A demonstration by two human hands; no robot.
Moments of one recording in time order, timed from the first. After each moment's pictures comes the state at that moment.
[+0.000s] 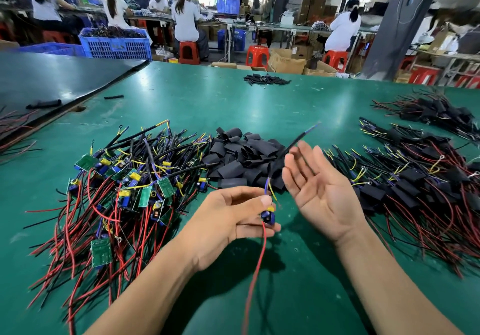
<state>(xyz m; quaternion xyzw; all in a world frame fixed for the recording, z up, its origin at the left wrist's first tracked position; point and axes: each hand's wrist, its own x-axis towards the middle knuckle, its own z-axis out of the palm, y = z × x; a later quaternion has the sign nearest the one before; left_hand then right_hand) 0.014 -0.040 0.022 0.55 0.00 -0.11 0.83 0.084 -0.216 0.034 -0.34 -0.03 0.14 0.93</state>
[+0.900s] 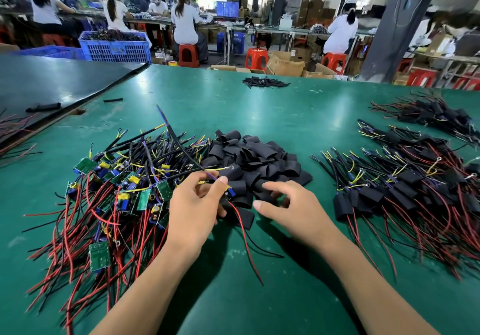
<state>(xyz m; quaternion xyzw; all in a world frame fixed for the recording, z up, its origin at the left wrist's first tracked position) 0.032 -0.023 0.007 0.68 0.11 0.19 0.70 0.078 -0.211 0.001 -0.90 -0.14 0.00 0.41</state>
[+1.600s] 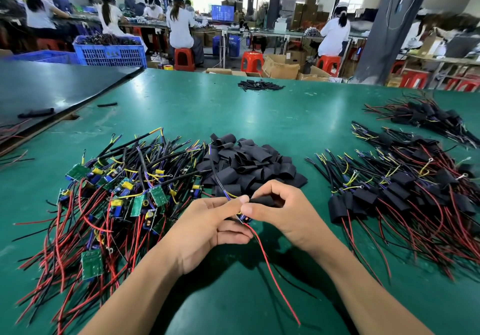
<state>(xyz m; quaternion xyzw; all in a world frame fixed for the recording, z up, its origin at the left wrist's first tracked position) 0.025 -0.026 0.018 0.57 0.04 -0.13 0.81 0.064 -0.202 0.017 -0.74 -0.21 0.07 0.64</state>
